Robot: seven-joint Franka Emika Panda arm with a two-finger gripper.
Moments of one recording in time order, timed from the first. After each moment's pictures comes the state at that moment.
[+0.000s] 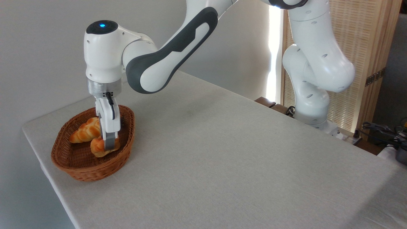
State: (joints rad) arm -0.19 0.28 -0.21 -1.81 -0.19 2.34 0.76
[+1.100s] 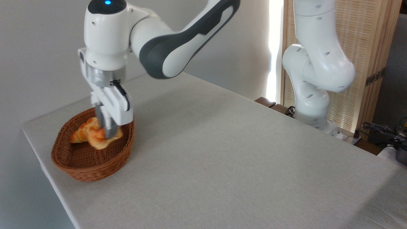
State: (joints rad) arm -0.19 0.15 -0.01 -1.76 -0.40 2.06 0.82
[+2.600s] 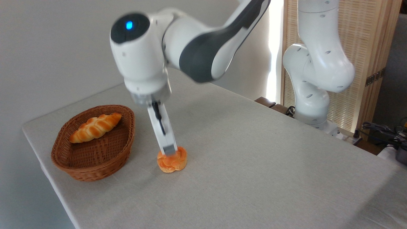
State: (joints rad) arm -0.20 0.08 0.20 -1.81 -0.35 1.70 1.25
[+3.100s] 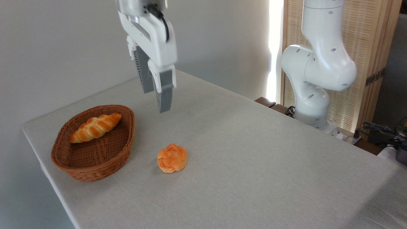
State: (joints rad) arm -0.07 -0.01 0.03 -1.55 -0.12 1.57 0.90
